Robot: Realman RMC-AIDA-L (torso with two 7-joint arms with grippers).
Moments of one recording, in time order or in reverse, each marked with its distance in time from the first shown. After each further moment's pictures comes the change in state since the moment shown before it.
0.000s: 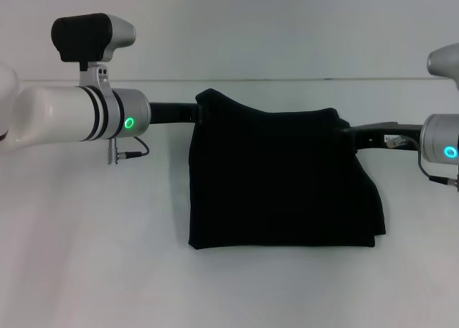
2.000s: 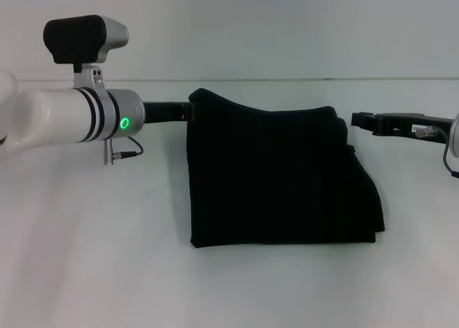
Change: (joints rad) left arm 0.010 -0.003 0.000 0.000 0.000 -0.049 -0.005; right arm -0.071 0.002 0.073 -0.079 0.047 -0.045 0.003
